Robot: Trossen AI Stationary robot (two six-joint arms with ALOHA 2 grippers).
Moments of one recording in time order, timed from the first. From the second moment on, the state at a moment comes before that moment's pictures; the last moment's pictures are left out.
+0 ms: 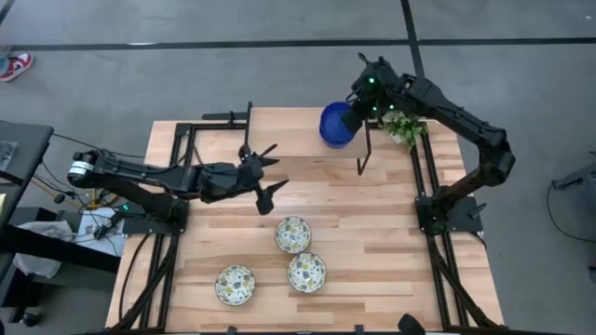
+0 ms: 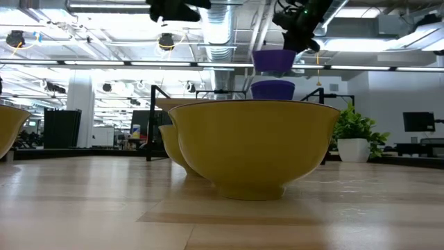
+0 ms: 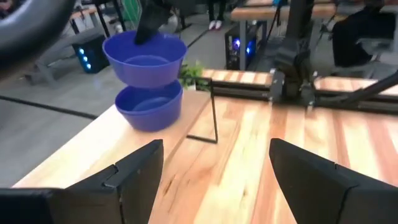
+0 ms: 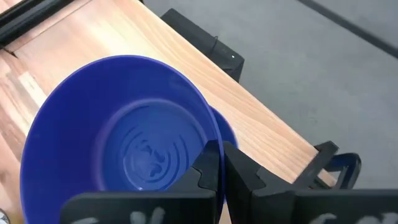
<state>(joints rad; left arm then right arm) -0.16 1.05 0.93 0.00 -0.54 0.02 -0.64 1.49 1.60 -0.96 0.02 0.07</state>
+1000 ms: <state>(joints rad) -0.16 0.63 0.59 0.12 -0.44 -0.01 -0.72 1.63 1.60 -0.96 -0.09 0.06</state>
